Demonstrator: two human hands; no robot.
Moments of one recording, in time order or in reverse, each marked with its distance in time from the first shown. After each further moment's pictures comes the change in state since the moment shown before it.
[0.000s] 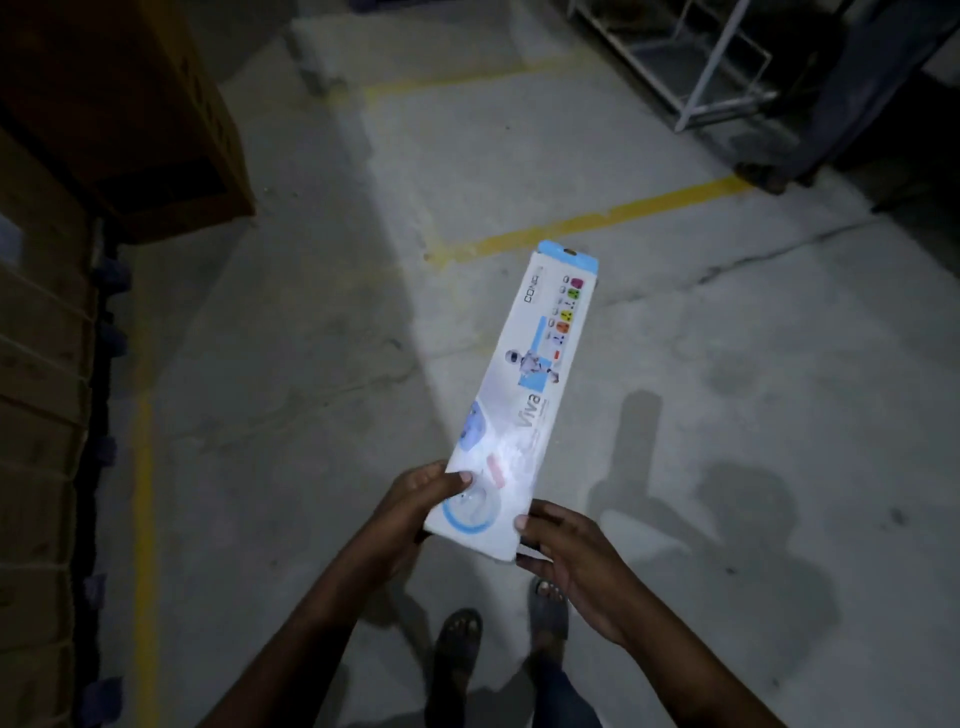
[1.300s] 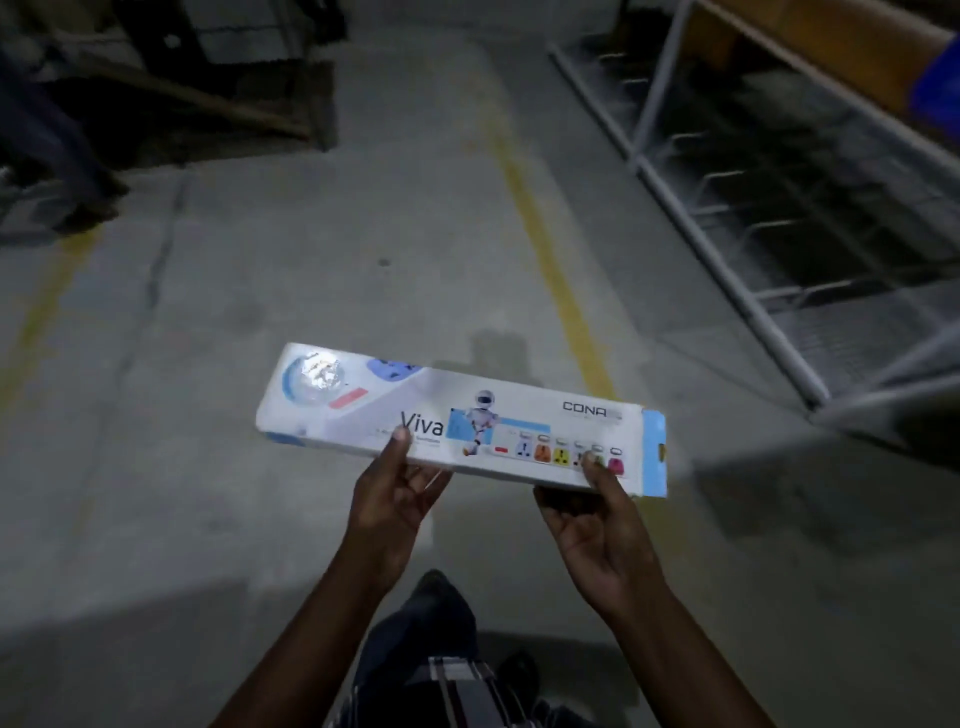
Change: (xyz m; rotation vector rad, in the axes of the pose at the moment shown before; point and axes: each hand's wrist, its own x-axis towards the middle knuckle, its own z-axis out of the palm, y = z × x) left_hand -0.406 -0.275 0.246 0.314 -0.844 -0.303; right_hand -0.537 0.427 0.117 1.693 1.102 -0.974
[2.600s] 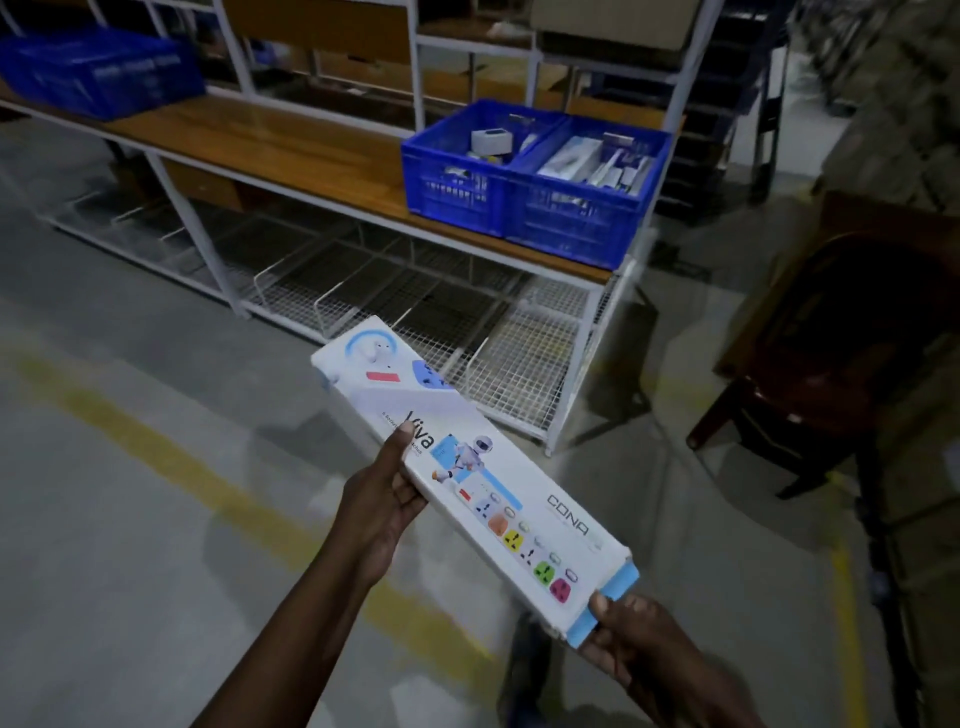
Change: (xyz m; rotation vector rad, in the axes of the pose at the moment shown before) left_hand 0.409 -0.151 0.672 0.496 -0.651 -0.428; right_hand 0.201 -0.504 -0.125 -0.103 0.249 -0.354
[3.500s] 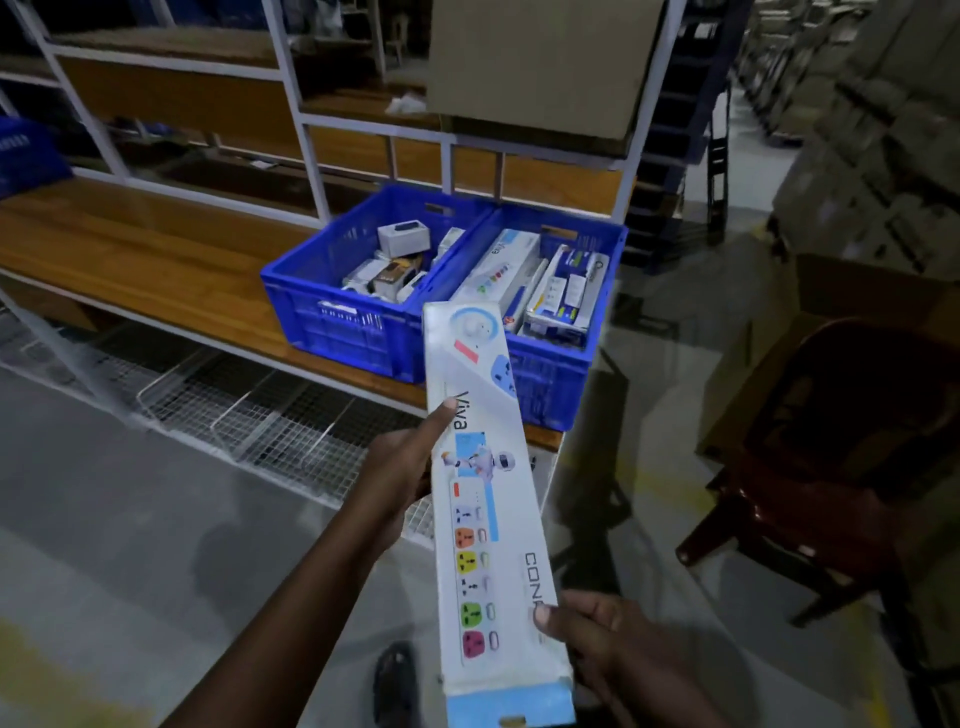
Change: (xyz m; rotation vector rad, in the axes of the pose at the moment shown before) left_hand 0.384 0.146 0.308 0.404 -0.143 0.048; right_hand 0.267 -0.376 -0.031 -0.228 0.026 -0.043
